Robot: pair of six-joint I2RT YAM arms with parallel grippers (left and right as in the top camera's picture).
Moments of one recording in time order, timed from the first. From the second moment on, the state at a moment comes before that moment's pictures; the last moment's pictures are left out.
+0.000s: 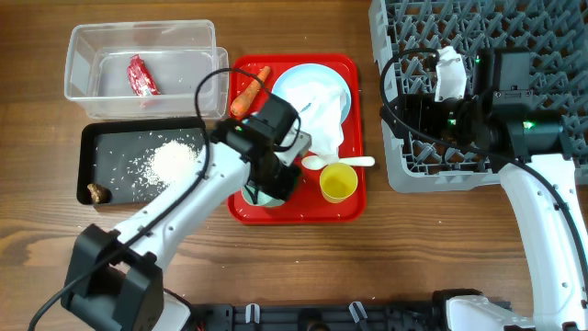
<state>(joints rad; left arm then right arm) -0.57 1.62 1.20 -0.98 0.25 -0.08 0.06 1.36 1.32 -0.91 -0.44 0.05</state>
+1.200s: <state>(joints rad) -0.69 1.77 1.33 -0.81 0.22 -0.10 0.06 1.39 1.32 -0.92 -0.44 0.05</state>
